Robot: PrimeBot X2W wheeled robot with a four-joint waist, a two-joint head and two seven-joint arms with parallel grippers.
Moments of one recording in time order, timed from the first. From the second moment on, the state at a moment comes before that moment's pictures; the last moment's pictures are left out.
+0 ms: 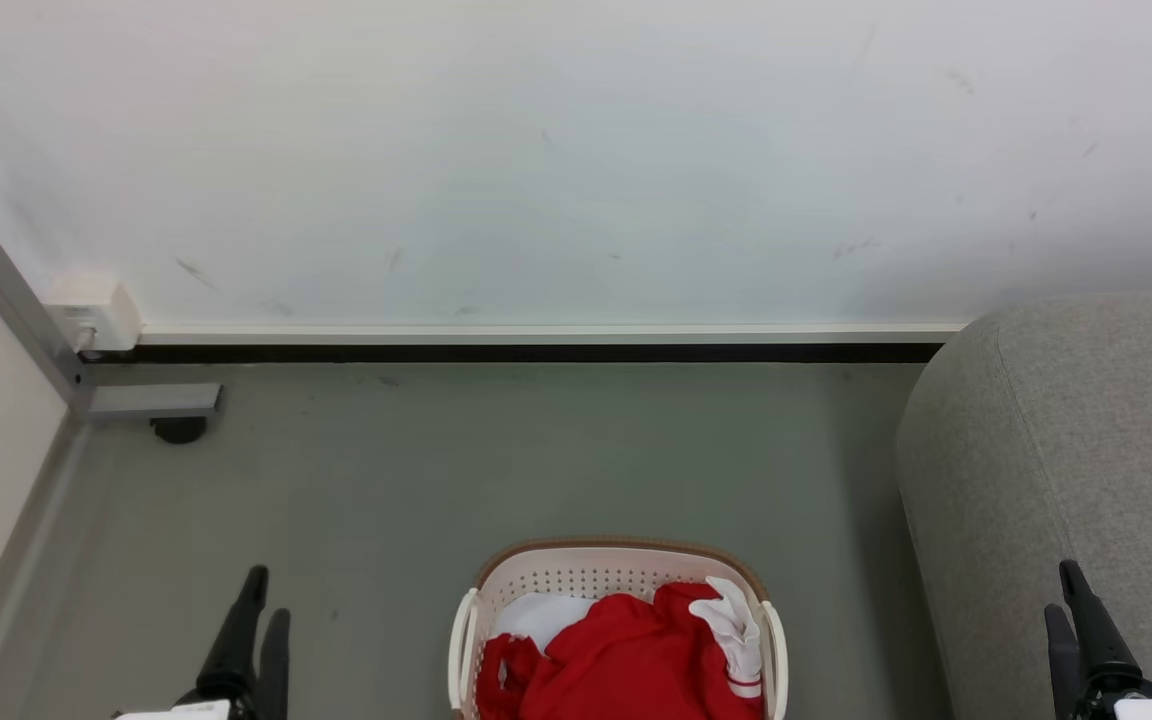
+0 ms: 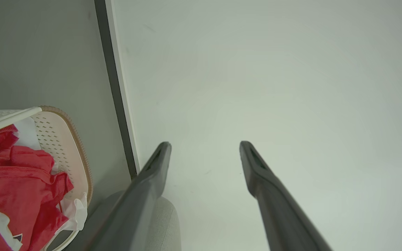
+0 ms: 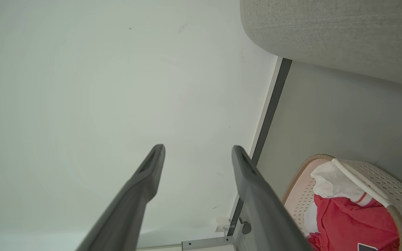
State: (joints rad) left arm -0.06 0.03 0.09 0.29 -1.62 -0.12 0.09; right arm -0.06 -0.03 -0.10 0.29 1.60 0.12 0.09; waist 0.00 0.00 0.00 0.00
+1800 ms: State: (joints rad) left arm -0.05 0.04 -0.01 0.23 -0.68 -0.07 -0.11; right arm -0.05 -0.06 0.04 0.23 0.62 0.13 -0.11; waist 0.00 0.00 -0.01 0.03
